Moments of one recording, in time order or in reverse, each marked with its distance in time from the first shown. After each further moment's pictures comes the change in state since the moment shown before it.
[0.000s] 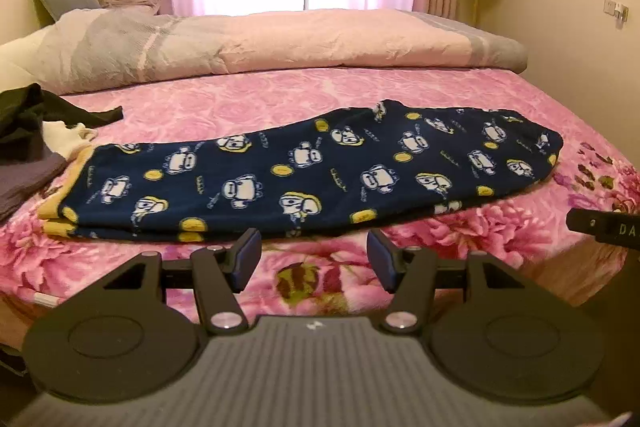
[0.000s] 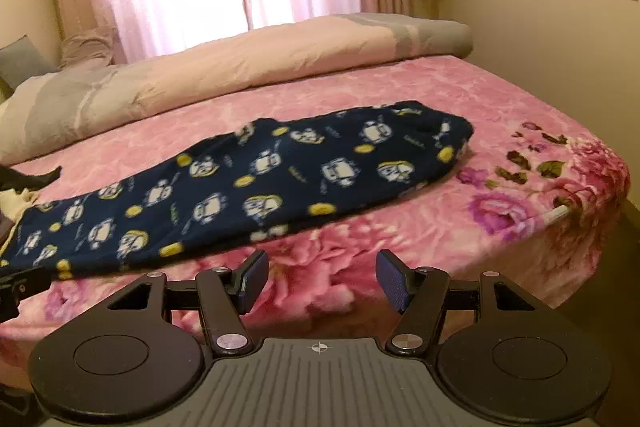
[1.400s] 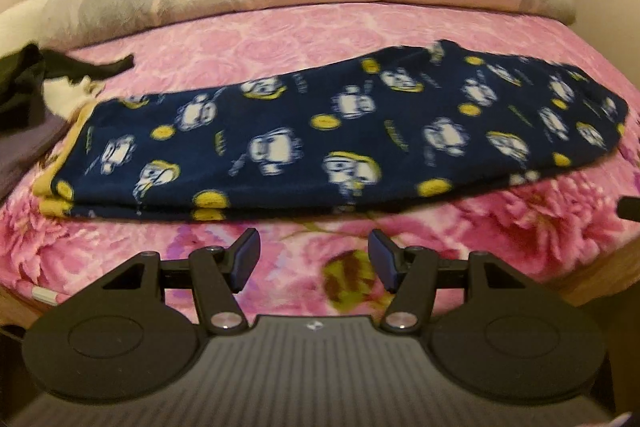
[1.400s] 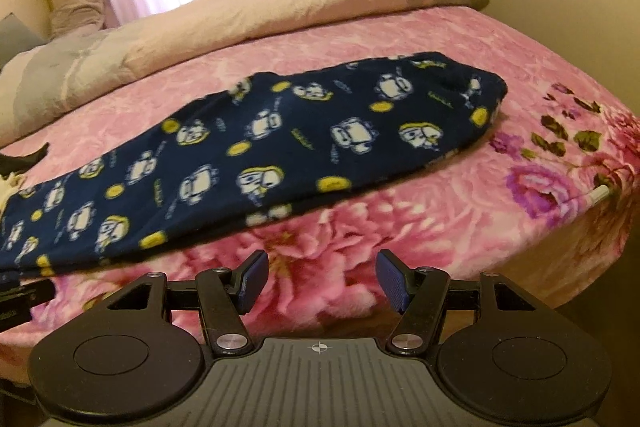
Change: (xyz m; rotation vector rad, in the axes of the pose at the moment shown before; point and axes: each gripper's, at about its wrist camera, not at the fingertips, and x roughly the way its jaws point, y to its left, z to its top) left arm 0.099 0.035 0.013 -0.024 0.202 0.070; right arm 0.080 -0.010 0.019 0.058 0.151 -0.043
